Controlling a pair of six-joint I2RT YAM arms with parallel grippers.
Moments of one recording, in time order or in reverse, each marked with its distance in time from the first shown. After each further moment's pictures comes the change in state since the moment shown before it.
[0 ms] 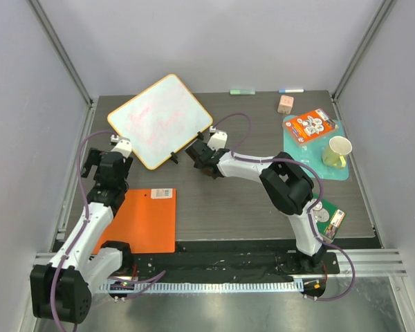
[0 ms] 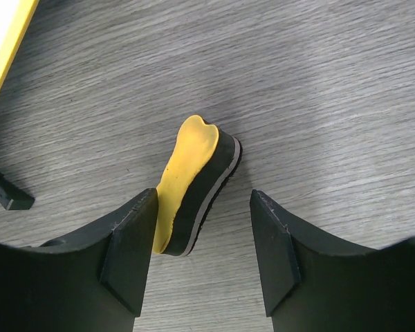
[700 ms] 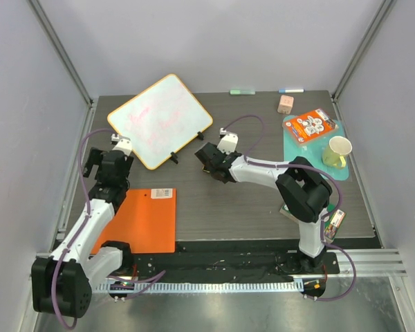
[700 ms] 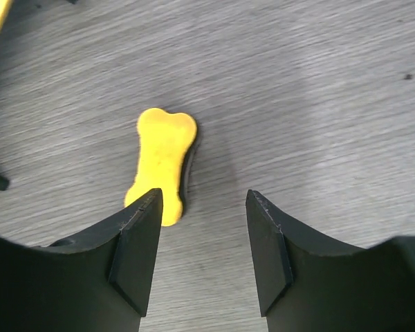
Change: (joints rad) left arm 0.000 0.037 0.005 0.013 -0.013 -0.020; right arm -0.005 -0.171 -0.185 0.027 0.033 -0.005
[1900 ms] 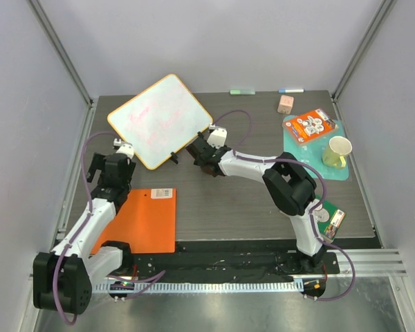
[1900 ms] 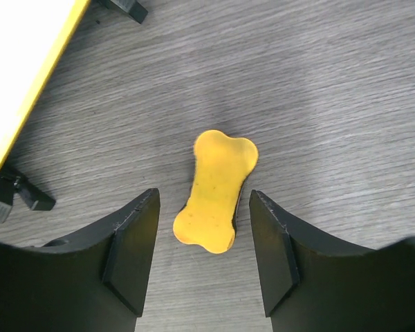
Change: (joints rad) left arm 0.000 0.037 -0.026 -0.056 0.023 -0.060; right arm 0.003 0.148 0.189 -0.003 -0.023 -0.042
